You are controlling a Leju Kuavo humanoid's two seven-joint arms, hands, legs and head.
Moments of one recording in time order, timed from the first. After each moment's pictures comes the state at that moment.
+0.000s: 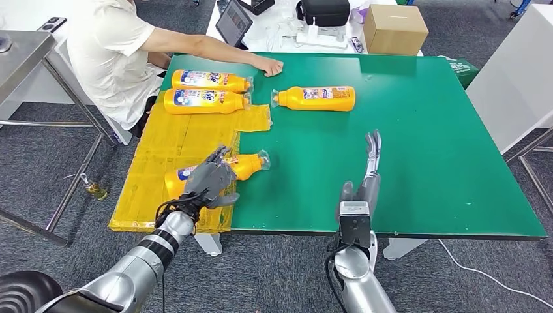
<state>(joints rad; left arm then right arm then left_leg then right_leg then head) -0.61 -0.16 -0.32 -0.57 -0.52 0.26 -0.31 -0.15 0.12 0.34 -1.39 0.19 -0.70 -0.70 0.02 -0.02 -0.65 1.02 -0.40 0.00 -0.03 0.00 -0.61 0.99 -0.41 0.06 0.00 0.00</state>
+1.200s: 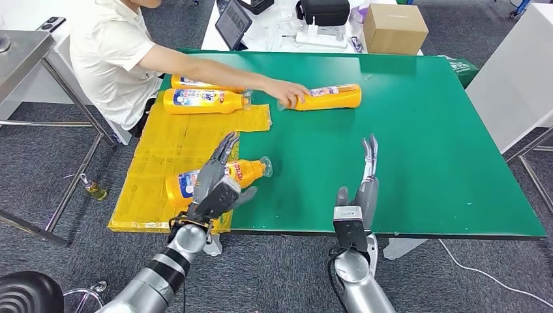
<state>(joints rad) -0.42 -0.19 -0.41 -0.93 -0.43 0.42 -0.49 -0.13 0.12 0.32 -1.37 0.26 -0.70 -0.70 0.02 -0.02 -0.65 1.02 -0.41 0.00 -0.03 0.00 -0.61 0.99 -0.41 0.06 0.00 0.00</state>
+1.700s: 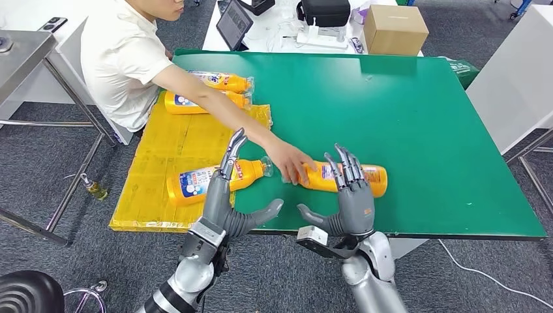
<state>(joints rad) -0.25 -0.15 -0.65 -1.39 -0.15 0.46 -0.56 -0.16 0.08 0.14 -1.21 0.92 -0.70 -0.70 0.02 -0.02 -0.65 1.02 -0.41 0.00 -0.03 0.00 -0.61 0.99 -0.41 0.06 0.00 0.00</state>
